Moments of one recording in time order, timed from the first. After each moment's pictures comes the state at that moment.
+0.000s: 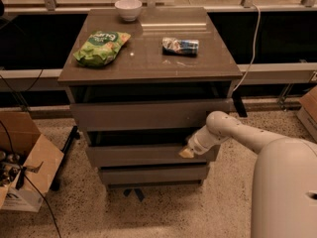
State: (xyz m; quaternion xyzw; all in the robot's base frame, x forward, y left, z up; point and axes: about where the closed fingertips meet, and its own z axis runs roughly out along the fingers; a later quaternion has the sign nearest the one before) arm 0.659 -0.124 0.432 -0.51 0.81 0.19 0.19
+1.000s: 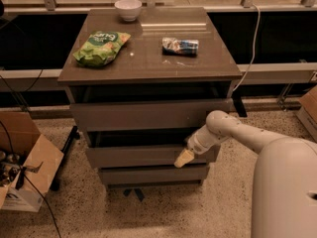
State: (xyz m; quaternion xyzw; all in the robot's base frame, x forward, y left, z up) arm 0.659 -0.124 0.435 -0.51 0.81 0.19 0.19
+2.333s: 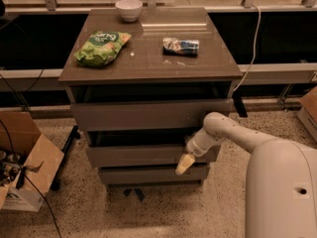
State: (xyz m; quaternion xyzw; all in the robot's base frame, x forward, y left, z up) arm 0.651 -0.126 0.408 -0.57 0.78 0.19 0.17
